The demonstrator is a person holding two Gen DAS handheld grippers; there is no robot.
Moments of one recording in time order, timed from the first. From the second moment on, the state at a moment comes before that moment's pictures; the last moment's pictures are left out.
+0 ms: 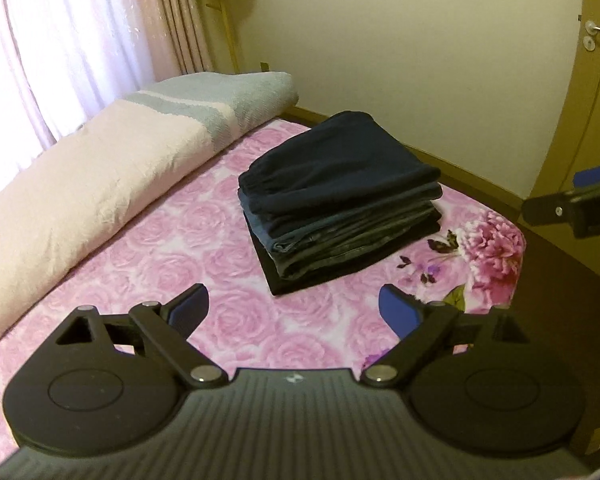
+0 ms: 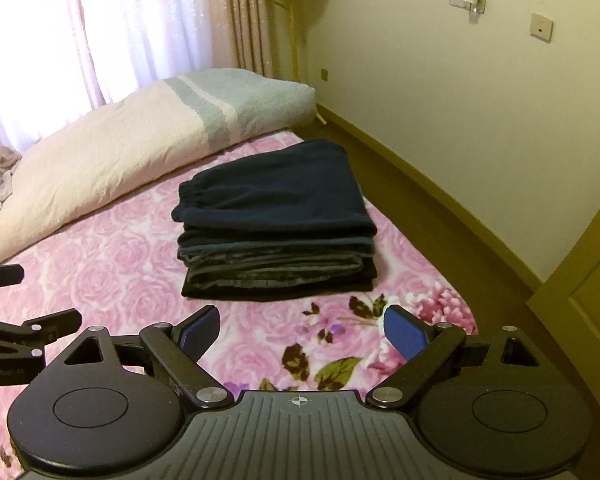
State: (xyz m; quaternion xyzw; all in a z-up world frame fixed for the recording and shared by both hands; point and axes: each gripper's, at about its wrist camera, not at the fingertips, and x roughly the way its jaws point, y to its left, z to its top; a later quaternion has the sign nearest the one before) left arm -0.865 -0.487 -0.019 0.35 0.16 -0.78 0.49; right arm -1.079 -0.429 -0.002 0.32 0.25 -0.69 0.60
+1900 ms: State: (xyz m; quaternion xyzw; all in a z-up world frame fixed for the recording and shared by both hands) left arm -0.970 -0.515 -0.037 0.37 0.25 -0.70 0.56; right arm -1.167 -0.471 -0.023 0.33 0.31 -0.62 0.64
